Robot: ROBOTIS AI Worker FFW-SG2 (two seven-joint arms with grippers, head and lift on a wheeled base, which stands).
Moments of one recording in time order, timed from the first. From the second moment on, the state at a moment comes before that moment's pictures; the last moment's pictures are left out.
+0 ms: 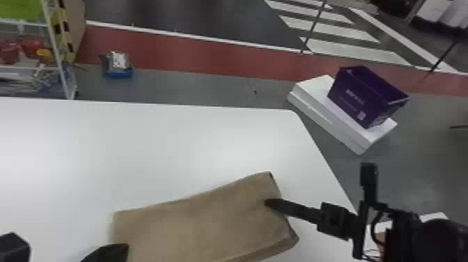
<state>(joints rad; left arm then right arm) 0.55 0.09 -0.04 -2.14 -0.03 0.56 -0.72 0.19 -0.12 -0.61 -2.22 -0.40 1.56 0.77</state>
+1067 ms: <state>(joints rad) 0.54 0.08 -0.11 -2.12 -0.05 0.60 -0.70 0.19 -0.02 -0.42 -2.31 -0.61 1.56 0.67</state>
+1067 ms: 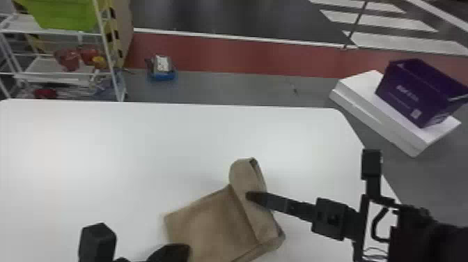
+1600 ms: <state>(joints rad) 0.53 0.09 -0.13 -2.13 -0.06 0.61 -0.70 0.17 0.00 -0.26 -2.25 -0.53 1.56 0.63</state>
